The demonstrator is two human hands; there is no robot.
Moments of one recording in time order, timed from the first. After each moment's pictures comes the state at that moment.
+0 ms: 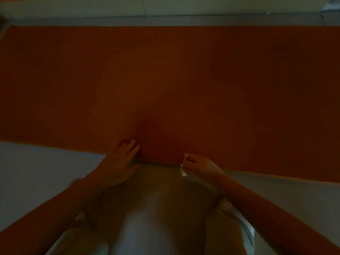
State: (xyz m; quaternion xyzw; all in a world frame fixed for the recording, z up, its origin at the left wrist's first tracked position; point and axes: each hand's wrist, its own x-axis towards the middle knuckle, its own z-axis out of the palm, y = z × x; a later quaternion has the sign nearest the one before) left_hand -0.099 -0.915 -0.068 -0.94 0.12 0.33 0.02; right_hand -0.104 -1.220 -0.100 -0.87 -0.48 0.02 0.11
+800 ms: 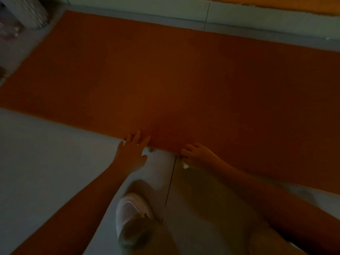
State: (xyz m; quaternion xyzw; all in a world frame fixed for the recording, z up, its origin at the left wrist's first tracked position) left_hand -0.101 -0.742 -0.071 -0.96 0.01 0.28 -0.01; right_hand -0.059 -0.991 -0.095 -0.82 -0.57 0.05 -0.06
